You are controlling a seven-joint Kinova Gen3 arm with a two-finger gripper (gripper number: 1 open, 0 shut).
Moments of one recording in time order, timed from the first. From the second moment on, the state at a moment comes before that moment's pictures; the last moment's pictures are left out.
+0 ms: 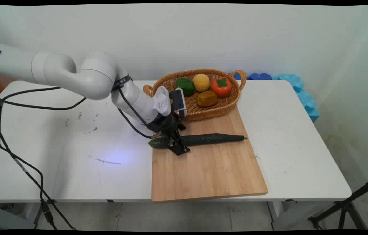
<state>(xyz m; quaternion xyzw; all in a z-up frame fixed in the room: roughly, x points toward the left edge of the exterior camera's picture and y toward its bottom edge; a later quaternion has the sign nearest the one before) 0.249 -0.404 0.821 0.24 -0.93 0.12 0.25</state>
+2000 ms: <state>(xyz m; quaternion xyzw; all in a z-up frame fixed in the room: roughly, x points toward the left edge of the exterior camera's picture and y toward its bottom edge) 0.261 -0.557 0.933 0.38 -0.87 0.13 0.27</state>
